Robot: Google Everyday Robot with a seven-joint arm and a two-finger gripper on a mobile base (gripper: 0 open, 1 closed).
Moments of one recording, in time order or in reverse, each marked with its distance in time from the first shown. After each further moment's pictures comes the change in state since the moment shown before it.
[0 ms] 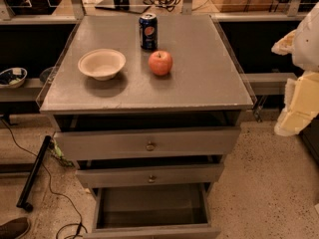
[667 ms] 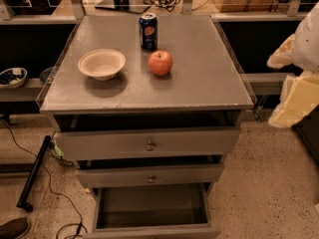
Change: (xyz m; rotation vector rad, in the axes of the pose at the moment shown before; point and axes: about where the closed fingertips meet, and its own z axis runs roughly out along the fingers) arm 0.000 0.000 0.000 0.000 0.000 0.000
